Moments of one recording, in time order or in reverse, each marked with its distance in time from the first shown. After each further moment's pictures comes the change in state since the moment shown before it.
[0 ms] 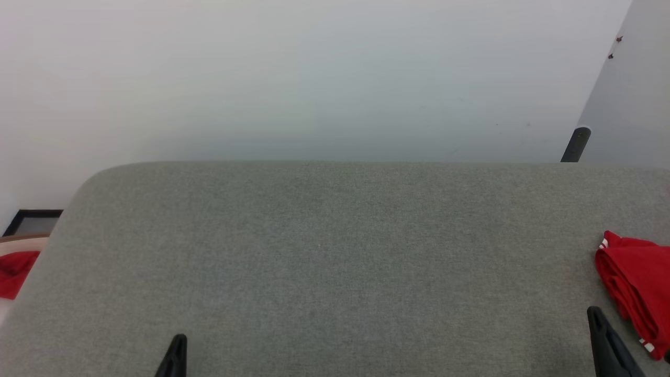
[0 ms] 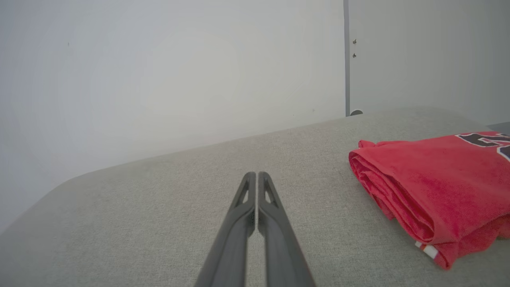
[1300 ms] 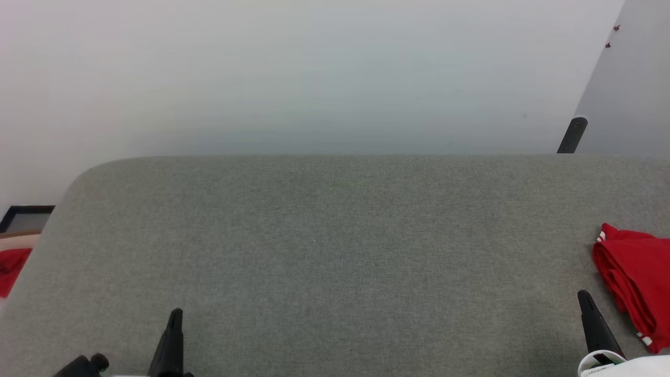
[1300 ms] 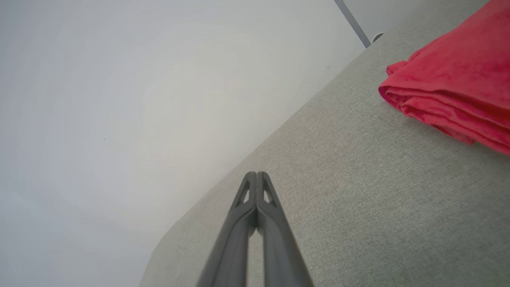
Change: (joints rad) left arm -0.127 -0.060 0.043 0.092 -0.549 0.000 0.163; right arm -0.111 0.029 -0.005 0.138 0.525 0.000 0.070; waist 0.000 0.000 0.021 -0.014
